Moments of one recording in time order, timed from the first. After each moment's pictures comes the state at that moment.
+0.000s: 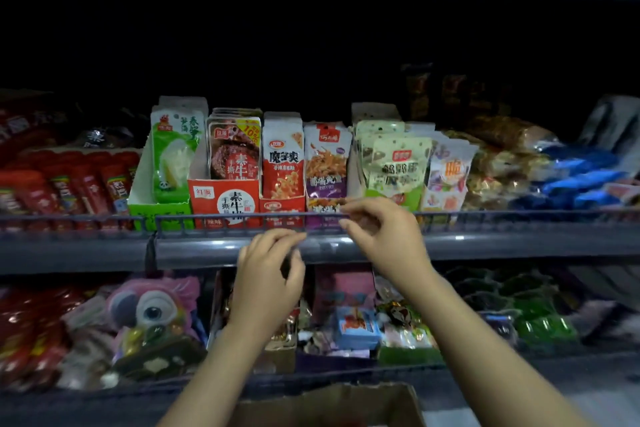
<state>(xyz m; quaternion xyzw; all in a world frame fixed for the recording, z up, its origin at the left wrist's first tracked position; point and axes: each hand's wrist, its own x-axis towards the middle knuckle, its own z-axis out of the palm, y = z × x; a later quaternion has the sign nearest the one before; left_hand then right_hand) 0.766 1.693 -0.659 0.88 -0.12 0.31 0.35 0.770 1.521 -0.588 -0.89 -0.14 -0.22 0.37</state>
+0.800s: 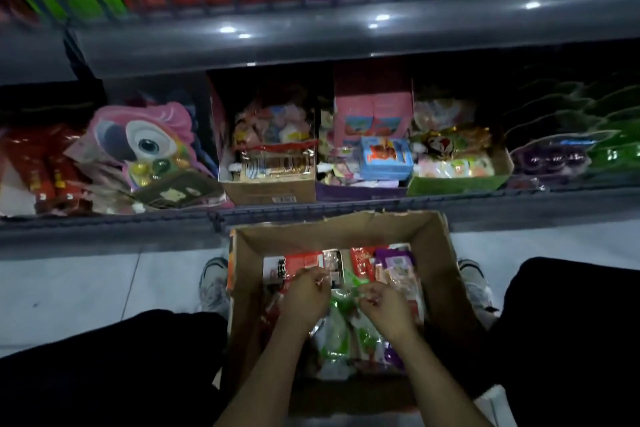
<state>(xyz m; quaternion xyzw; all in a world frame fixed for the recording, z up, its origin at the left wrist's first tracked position) 0.663 1.670 -0.953 0.90 0.11 -0.21 0.38 0.642 1.514 -0.962 -0.85 0.13 0.23 0.45</state>
